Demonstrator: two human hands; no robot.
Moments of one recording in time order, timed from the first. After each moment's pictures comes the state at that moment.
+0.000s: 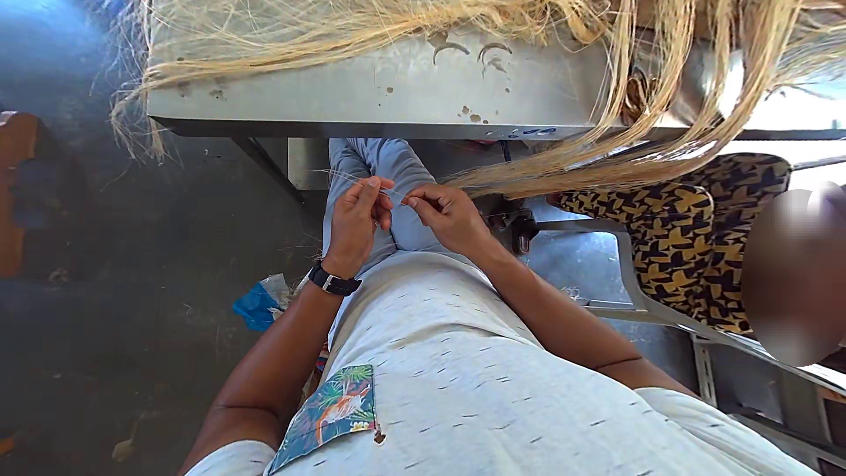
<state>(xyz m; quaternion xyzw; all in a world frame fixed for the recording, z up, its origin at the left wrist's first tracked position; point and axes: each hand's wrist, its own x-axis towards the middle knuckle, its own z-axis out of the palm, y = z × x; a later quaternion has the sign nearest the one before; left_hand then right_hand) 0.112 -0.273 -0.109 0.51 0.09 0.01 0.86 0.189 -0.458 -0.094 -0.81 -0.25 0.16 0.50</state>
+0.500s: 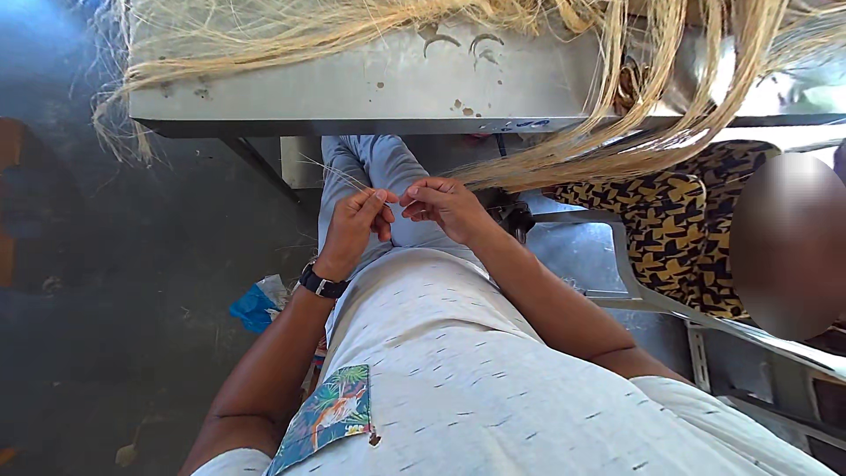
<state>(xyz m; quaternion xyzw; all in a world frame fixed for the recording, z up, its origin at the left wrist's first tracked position) 0.115 -0.268 -0.121 0.58 0.04 -0.03 0.81 0.201 -0.457 -0.092 -0.67 -0.04 0.34 0.66</state>
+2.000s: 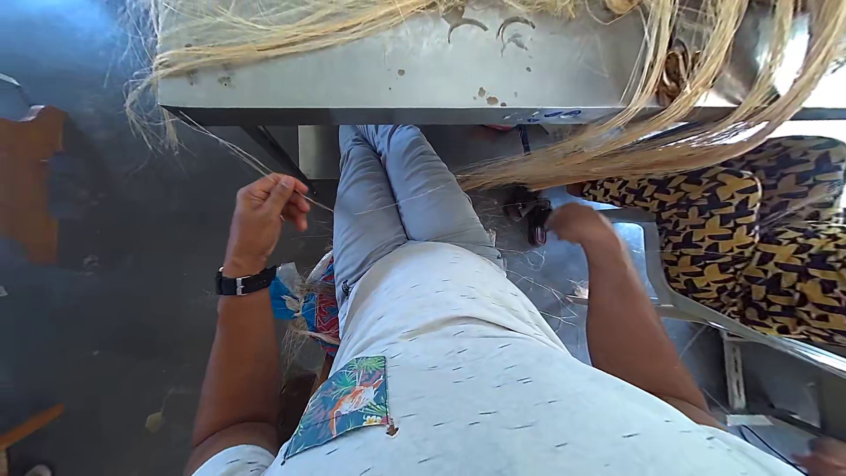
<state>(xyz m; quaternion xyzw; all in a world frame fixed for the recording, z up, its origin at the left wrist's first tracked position) 0.073 -0.137 -0.112 0.69 0.09 0.04 0.71 0.238 -0.655 -0.127 -0.94 0.06 0.34 0.05</state>
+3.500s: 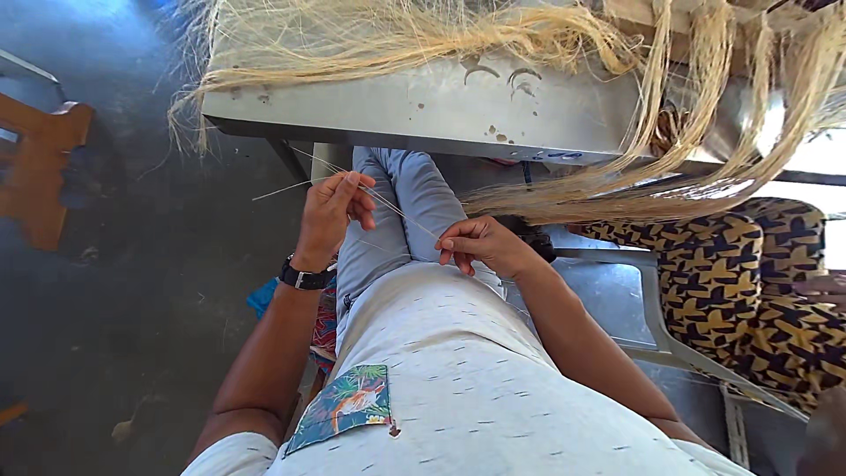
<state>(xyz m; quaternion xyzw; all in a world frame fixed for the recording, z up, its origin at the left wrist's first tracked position) 0.103 -0.205 -0.101 0.58 0.04 0.07 0.81 0.199 -0.498 -0.091 -0.64 -0.16 0.47 0.59</state>
